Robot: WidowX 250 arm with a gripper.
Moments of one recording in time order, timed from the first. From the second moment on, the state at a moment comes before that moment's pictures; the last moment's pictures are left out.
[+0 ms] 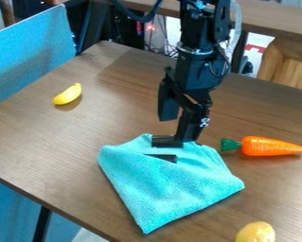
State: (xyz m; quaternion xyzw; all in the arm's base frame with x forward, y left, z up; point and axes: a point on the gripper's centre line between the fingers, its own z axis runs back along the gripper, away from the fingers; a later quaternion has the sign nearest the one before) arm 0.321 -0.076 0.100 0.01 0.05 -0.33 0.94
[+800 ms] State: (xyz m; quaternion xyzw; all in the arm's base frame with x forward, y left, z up) arm 0.356 -0.137 0.101 0.03 0.02 -0.42 0.91
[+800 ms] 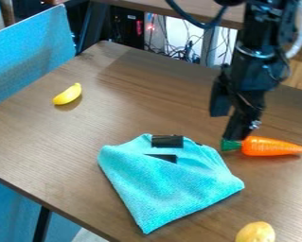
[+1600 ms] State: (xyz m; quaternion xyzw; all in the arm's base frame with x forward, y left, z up) arm 0.399 -0.164 0.066 0.04 0.04 -0.43 0.90
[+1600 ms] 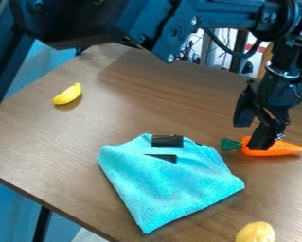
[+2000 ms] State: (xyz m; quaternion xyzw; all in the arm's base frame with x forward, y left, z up) arm 0.408 -0.171 0.041 0.03 0.07 -0.44 0.89
